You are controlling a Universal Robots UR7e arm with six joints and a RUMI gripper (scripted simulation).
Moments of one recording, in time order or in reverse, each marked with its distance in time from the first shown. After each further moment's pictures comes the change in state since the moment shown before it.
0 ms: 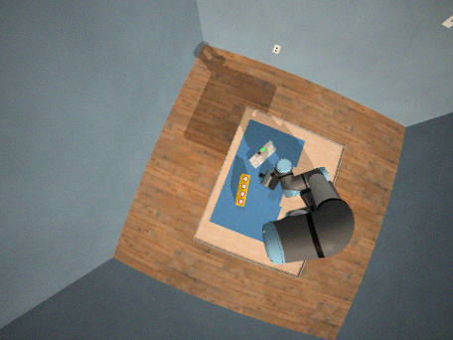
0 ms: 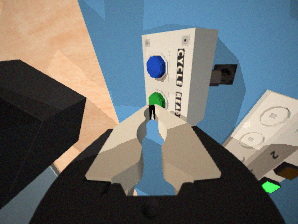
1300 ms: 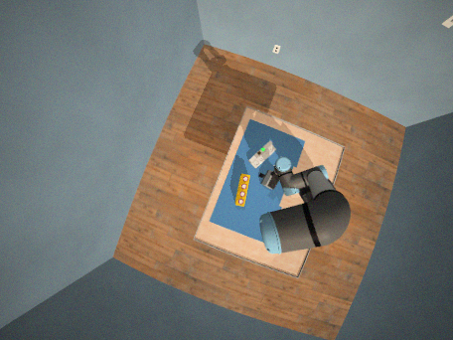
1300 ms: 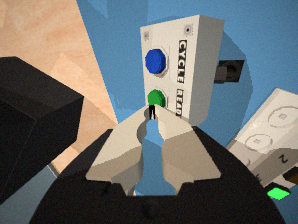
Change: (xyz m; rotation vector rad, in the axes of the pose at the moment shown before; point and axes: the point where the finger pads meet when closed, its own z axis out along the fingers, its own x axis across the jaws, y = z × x) arm 0.001 0.007 0.011 0.003 -0.014 -0.001
